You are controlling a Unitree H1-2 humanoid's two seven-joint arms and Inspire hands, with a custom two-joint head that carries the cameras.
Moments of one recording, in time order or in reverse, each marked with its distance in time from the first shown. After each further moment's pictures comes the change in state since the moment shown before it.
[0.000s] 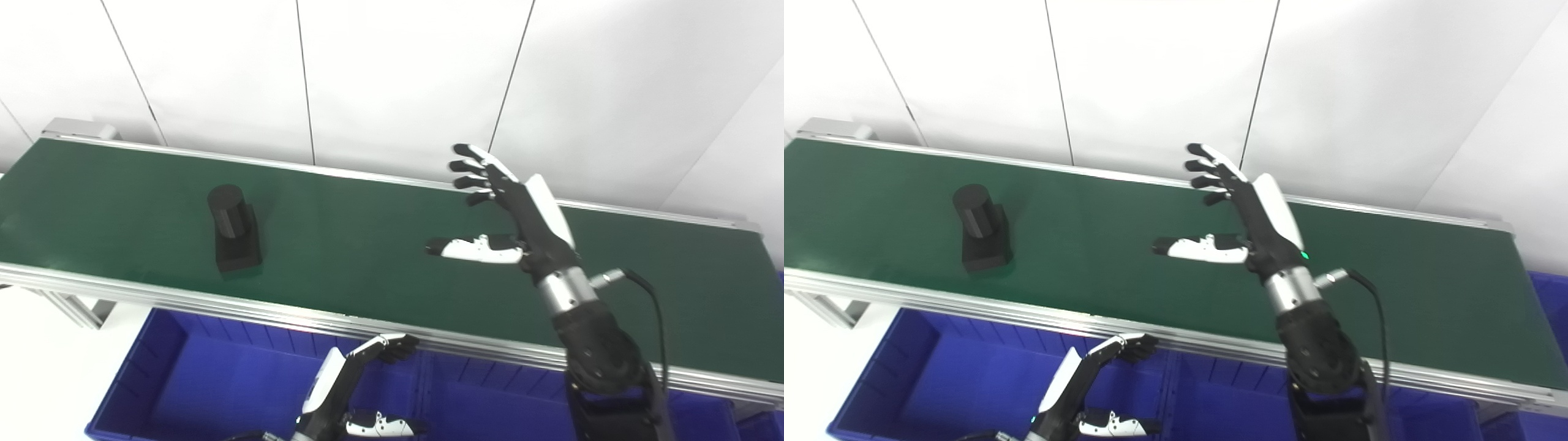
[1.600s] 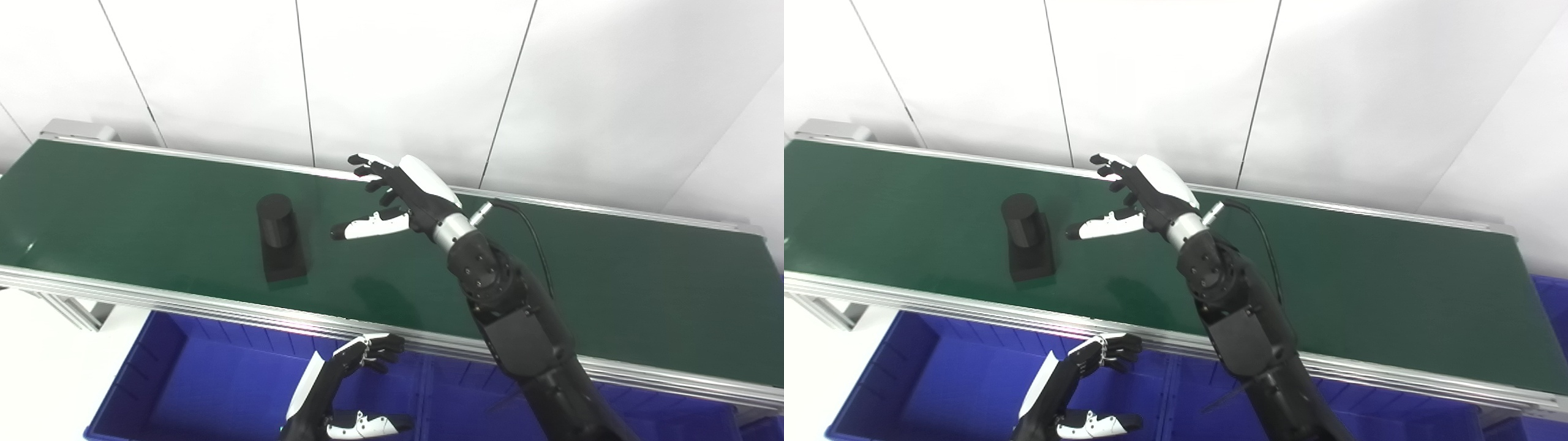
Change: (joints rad) left arm 0.187 -0.058 0.272 -0.183 -0.067 -0.005 -0.309; right arm -0.306 0.144 0.177 0.479 -0.123 0.069 0.047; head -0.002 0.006
